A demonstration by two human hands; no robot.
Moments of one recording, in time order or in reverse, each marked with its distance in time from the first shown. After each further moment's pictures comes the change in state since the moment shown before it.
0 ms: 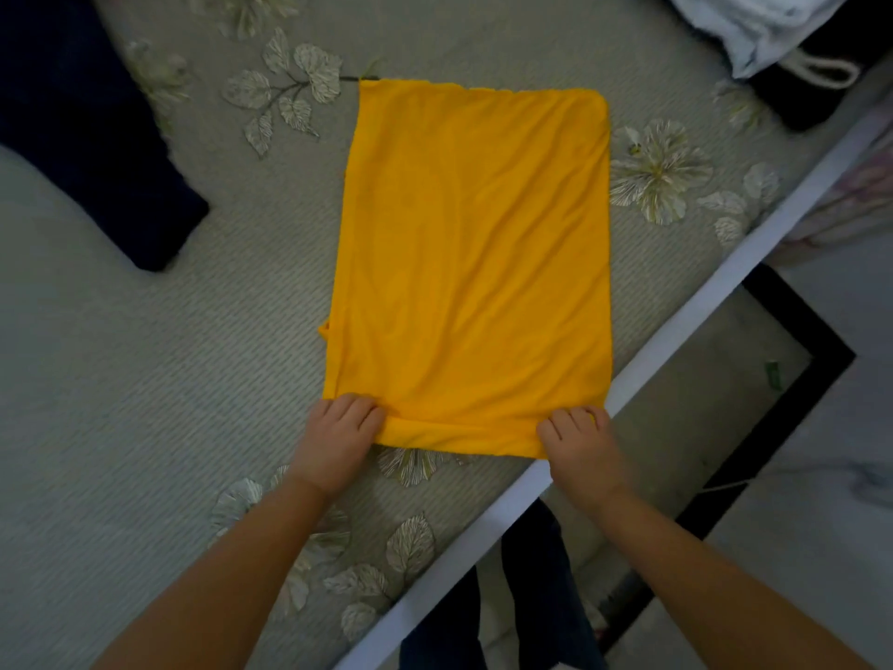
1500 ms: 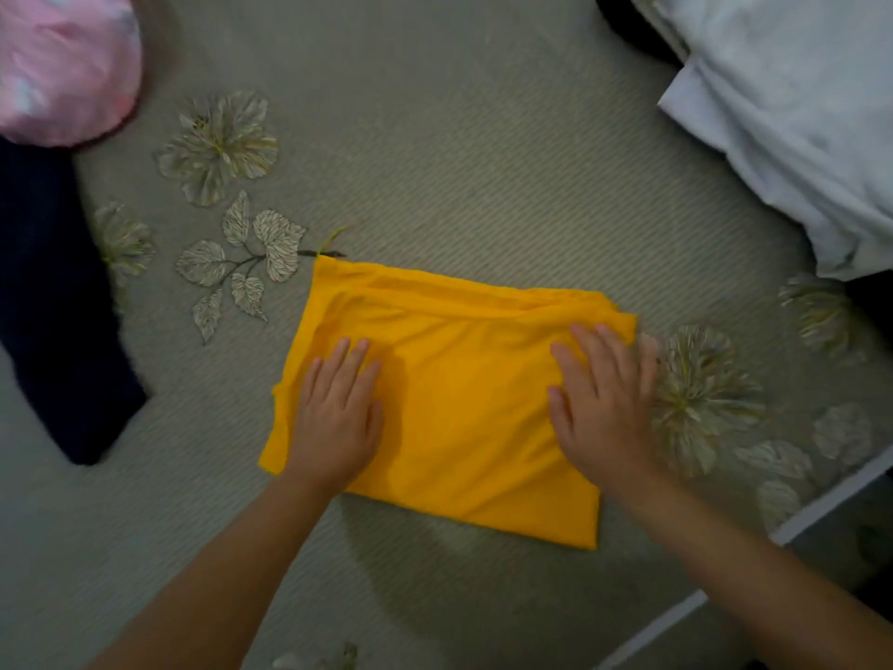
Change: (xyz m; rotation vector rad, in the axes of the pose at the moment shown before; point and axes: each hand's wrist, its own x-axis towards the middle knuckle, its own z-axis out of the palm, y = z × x) left_hand 0.261 -0.068 -0.007 -0.011 0.010 -0.434; right_hand 0.259 0.183 0.036 0.310 0.187 0.078
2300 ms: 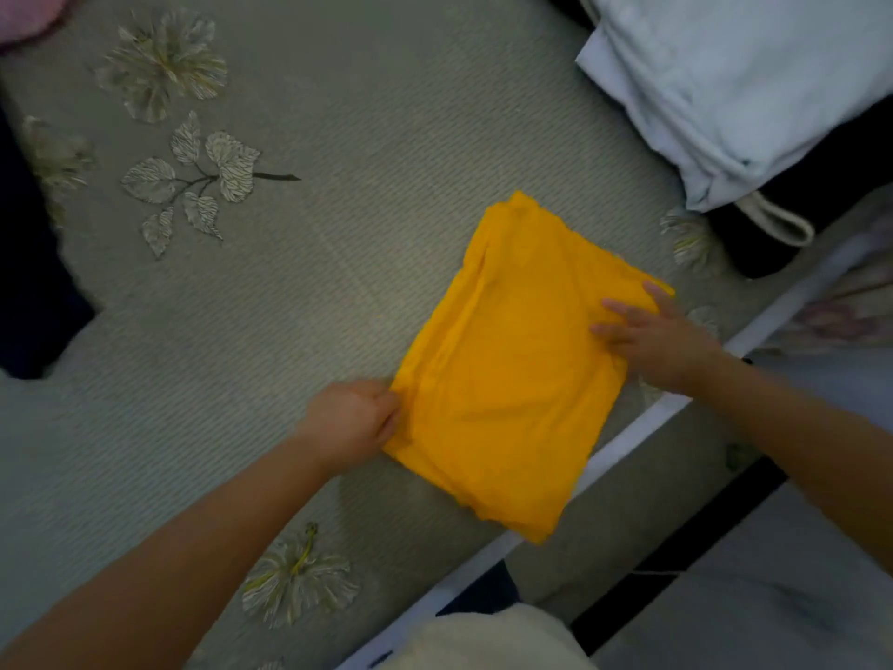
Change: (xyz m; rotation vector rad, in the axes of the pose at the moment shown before) left_hand -0.059 0.065 -0.027 -0.167 -0.349 0.363; right_hand -0.032 0.111 -0.092 -0.366 -0.683 -0.564
